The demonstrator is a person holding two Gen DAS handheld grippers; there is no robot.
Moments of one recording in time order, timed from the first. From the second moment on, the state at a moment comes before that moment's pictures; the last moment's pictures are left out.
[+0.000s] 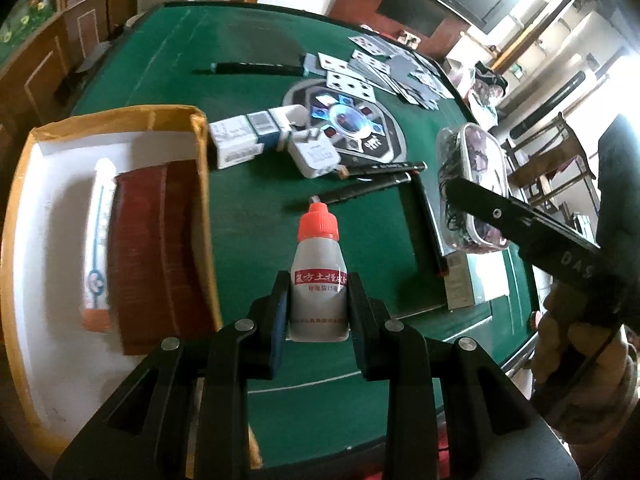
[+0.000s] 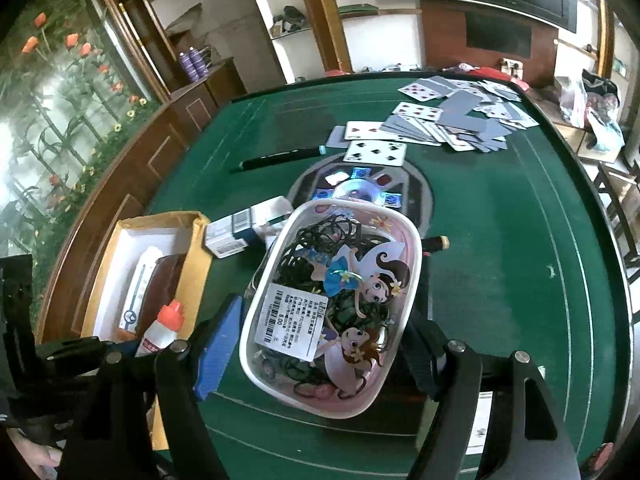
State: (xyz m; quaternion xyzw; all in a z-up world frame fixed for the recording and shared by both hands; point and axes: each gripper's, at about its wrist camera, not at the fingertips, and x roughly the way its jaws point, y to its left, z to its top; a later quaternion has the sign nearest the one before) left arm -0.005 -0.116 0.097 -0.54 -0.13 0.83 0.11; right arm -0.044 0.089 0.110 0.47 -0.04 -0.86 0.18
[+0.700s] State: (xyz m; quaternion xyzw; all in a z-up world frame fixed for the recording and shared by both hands) left arm 0.035 -0.227 0.093 -0.52 -0.19 0.83 0.02; right arm -0.037 -0.010 0.109 0.48 0.00 -0.84 0.24
